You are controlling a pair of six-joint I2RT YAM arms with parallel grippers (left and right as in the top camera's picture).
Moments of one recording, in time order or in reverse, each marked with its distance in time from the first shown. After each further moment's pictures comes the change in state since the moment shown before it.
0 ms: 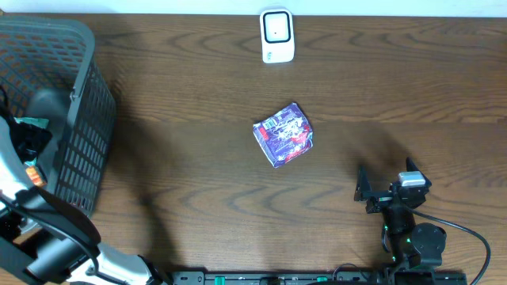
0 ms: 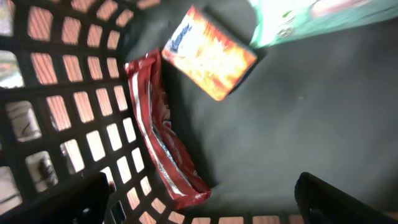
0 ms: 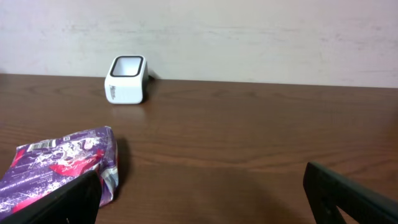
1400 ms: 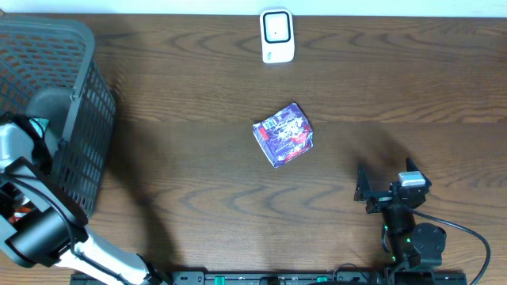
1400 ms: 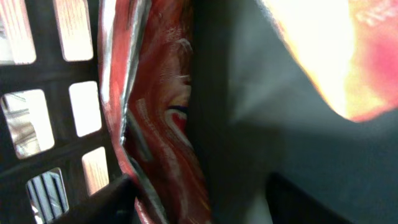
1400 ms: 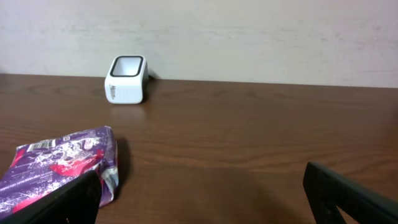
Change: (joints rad) left arm 0.041 0.135 -0.290 0.172 -0.045 -0.269; right arm 0.000 0.000 0.000 0.000 0.000 0.000
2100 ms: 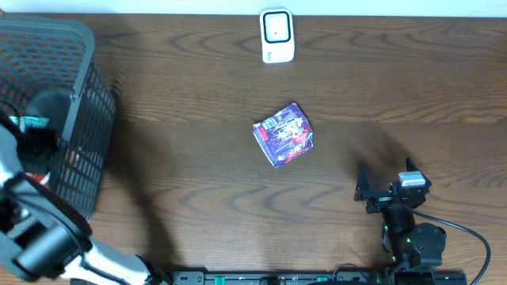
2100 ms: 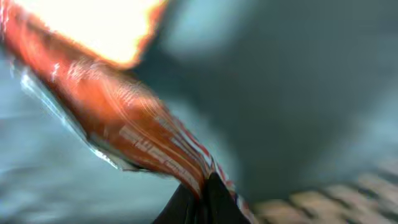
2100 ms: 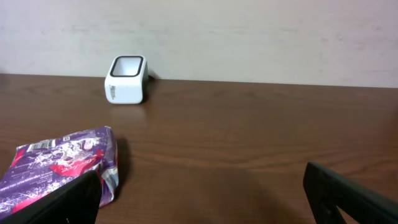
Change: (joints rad) left arm 0.021 -0.128 0.120 0.167 0.605 0.103; right arm 0.000 0.000 0.000 0.000 0.000 0.000
